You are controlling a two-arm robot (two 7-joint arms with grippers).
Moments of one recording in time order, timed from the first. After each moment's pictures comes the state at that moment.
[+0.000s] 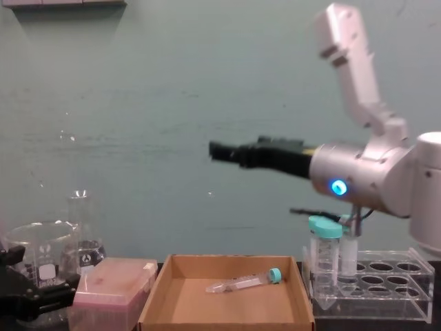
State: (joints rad) left arm -0.20 0.60 0.45 -1.41 -0.25 -0.12 0.03; right arm 0.59 0.07 -0.38 -1.14 0.25 0.02 0.28
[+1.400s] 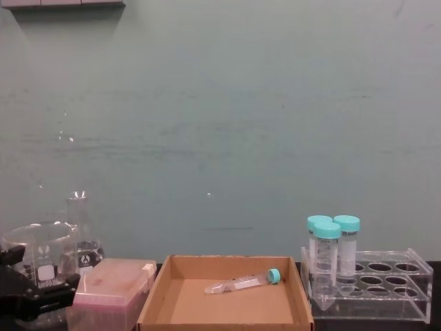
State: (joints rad) left arm -0.20 0.60 0.45 -1.41 -0.25 -0.12 0.03; right arm 0.17 0.21 -0.02 -1.49 0.03 -0.04 -0.11
